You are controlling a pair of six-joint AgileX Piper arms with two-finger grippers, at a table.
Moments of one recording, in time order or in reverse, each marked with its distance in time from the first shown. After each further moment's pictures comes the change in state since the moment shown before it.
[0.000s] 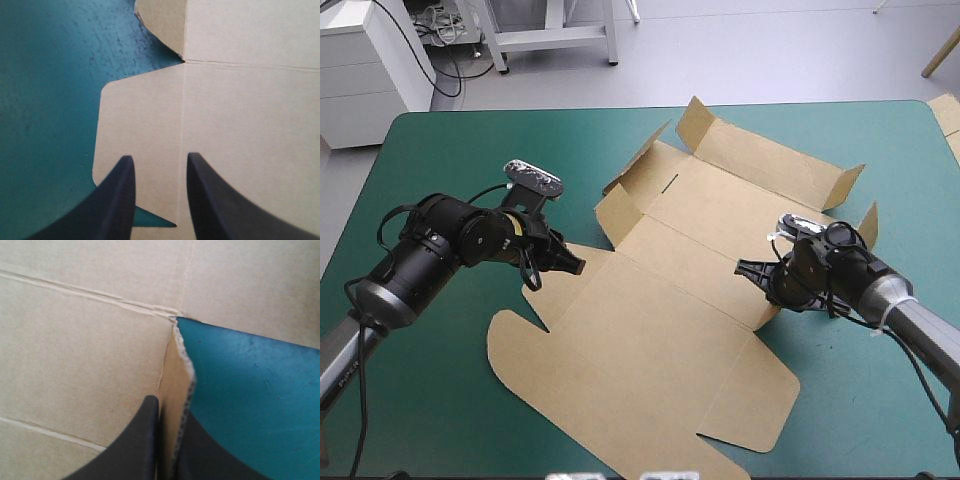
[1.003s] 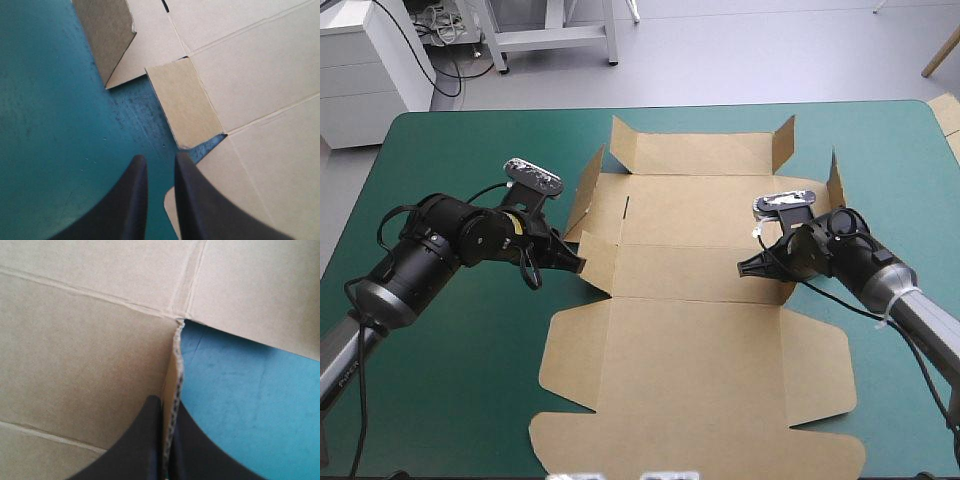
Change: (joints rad) left arm 0.000 0.000 0.000 0.000 -0.012 0.000; right arm -0.002 0.001 -0.105 -0.120 -0.017 -0.509
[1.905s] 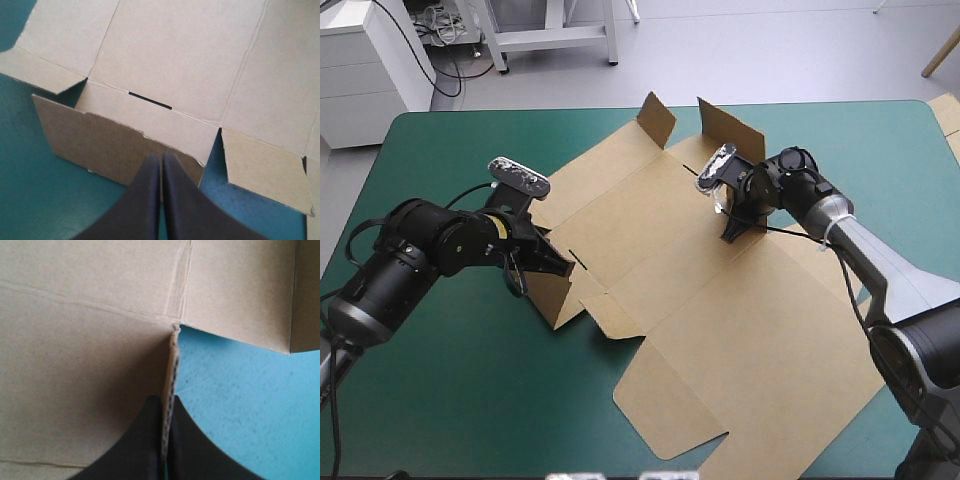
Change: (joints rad) left arm 0.000 -0.079 -0.003 0.021 0.045 0.000; right arm 0.000 0.352 -0.439 0.038 -0.026 -0.784
